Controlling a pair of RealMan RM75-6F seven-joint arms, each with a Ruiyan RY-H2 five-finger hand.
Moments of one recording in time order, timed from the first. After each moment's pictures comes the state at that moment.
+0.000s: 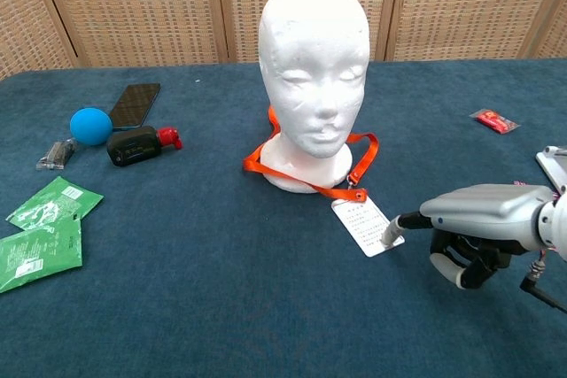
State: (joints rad) left arm -0.29 -1.09 -0.15 -1.77 1.33 1.39 0.12; right arm 0.80 -1.39 -0.05 -1.80 -0.82 0.81 -0.58
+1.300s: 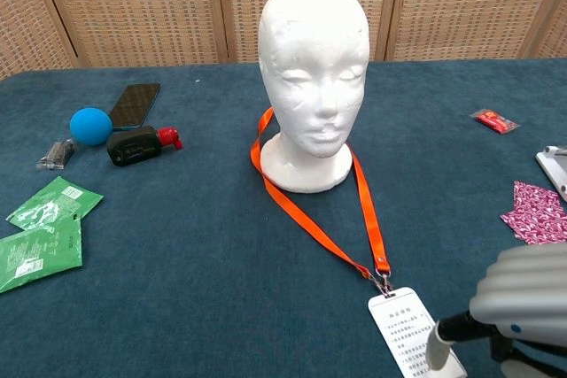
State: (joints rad) left arm -0.28 -1.10 -0.15 -1.78 1.33 1.39 0.15; right arm 0.82 -1.14 -0.25 -2.07 -1.23 0.73 -0.54
